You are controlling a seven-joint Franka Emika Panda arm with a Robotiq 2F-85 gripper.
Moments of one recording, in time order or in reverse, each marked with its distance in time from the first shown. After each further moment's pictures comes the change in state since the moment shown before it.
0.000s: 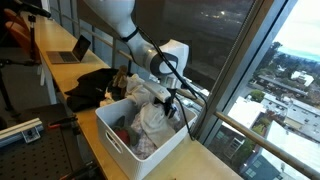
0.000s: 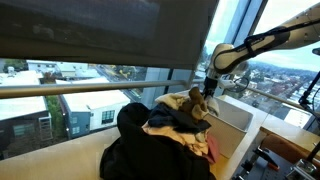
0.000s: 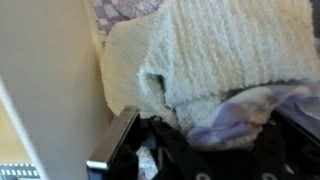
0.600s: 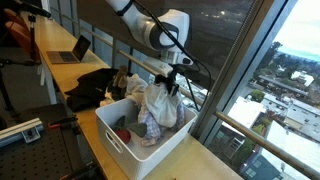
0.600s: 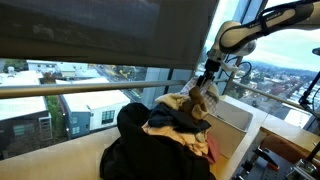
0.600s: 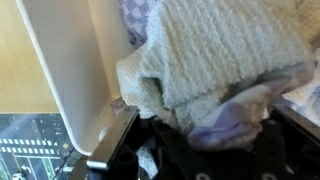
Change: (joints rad) arm 0.025 -0.147 0.036 -0.004 0.002 -0.060 0.000
